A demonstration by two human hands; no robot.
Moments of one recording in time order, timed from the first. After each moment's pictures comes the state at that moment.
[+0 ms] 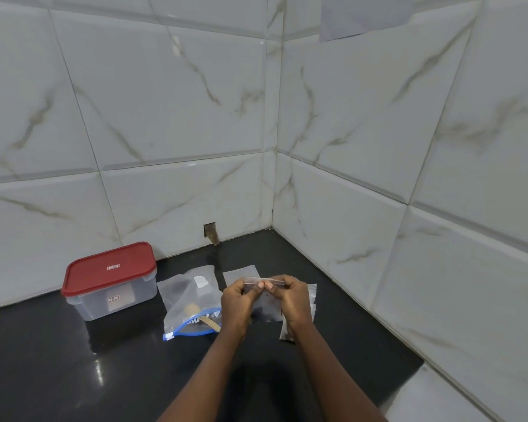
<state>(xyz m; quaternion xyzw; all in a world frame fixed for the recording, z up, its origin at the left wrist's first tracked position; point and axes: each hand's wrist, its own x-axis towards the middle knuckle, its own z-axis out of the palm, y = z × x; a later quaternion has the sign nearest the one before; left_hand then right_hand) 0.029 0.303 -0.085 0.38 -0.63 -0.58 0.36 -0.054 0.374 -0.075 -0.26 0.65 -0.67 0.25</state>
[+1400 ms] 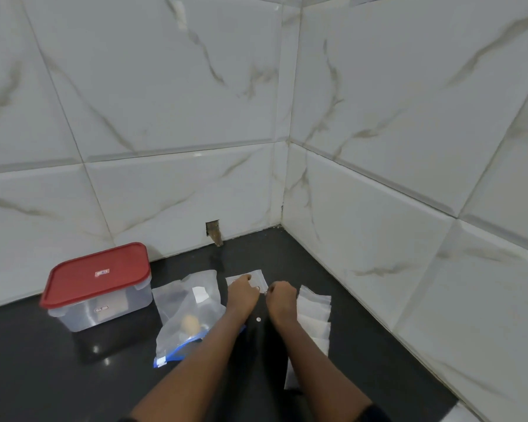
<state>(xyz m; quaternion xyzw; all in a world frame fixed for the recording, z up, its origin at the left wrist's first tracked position) -0.030 0.220 -0.108 0.48 -0.77 -0.39 0.15 -0.097 0.279 -0.121 -0.28 0.90 -0.32 0.14</state>
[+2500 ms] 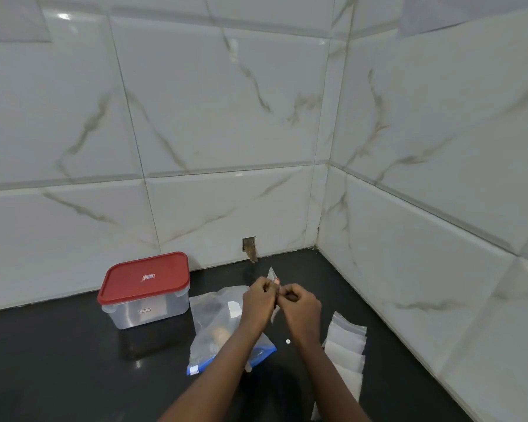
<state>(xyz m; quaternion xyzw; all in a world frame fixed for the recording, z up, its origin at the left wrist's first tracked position) -0.001 0.220 -0.073 0.45 -0.68 -0.48 0.32 -0.056 0.290 -0.069 -0.35 0.73 -0.56 0.15</state>
